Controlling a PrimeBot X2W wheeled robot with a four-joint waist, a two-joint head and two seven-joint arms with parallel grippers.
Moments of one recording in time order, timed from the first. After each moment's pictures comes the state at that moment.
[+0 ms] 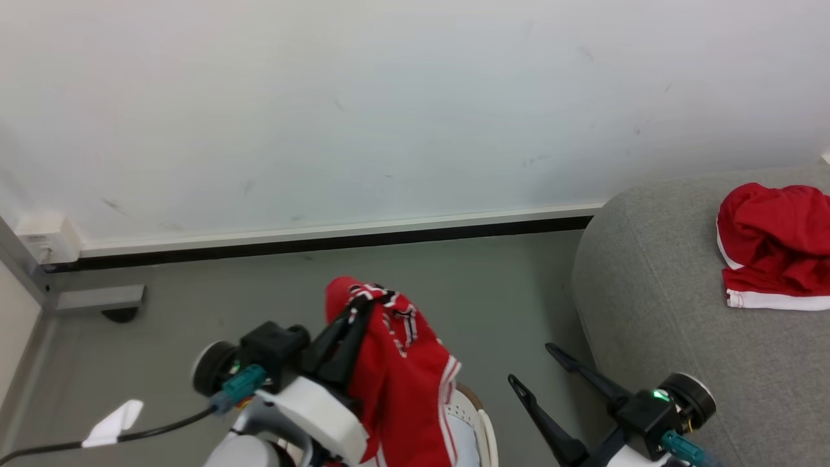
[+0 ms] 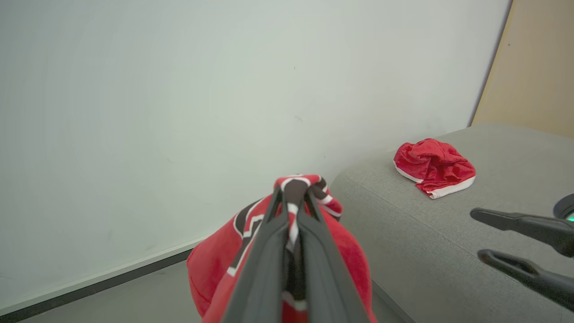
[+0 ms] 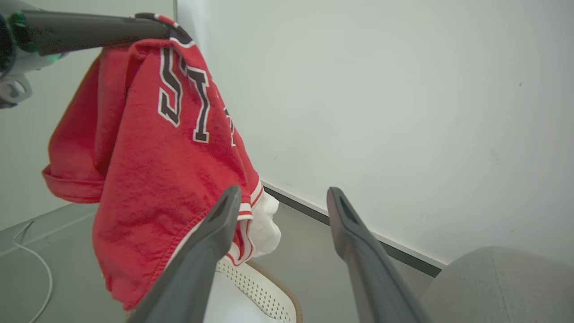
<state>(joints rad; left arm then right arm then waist) -0.29 0.31 -0.53 0.04 -0.40 0.06 -0.08 -0.28 -0.27 0.64 0.29 0.35 0.13 -0.26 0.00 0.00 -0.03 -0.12</state>
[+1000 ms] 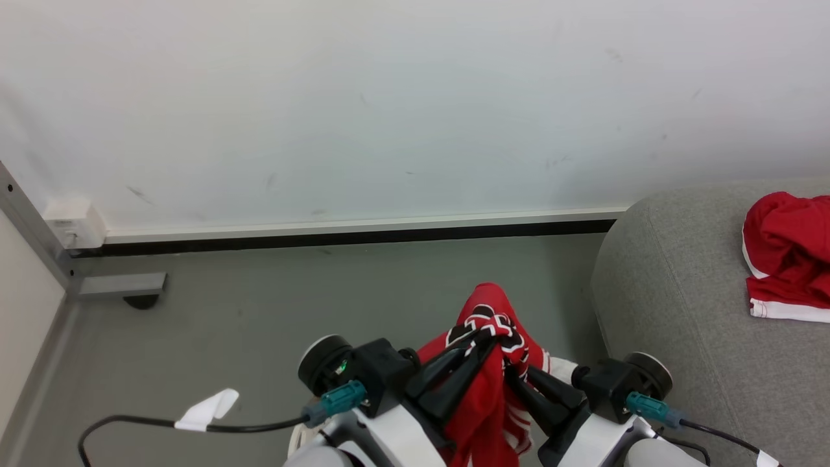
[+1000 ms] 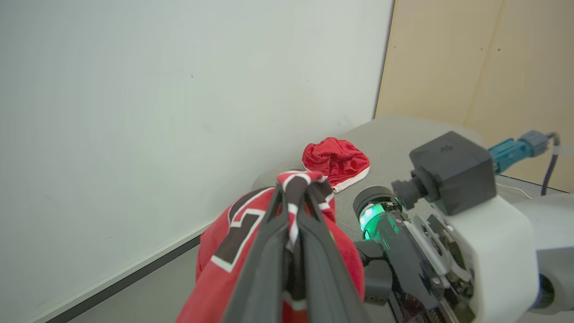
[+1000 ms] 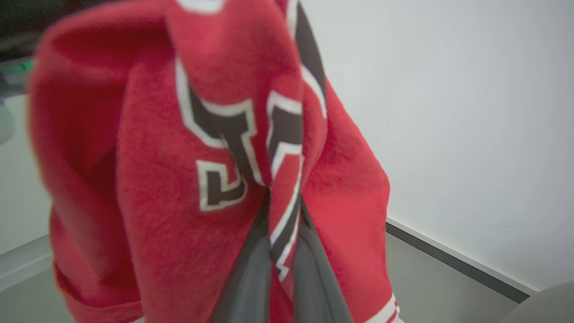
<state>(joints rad) -0.37 0.22 -0.74 -0.03 -0.40 -0.06 -0.02 -0.51 -0.27 0.96 0.42 0.63 0.13 -0.26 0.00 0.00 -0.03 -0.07</state>
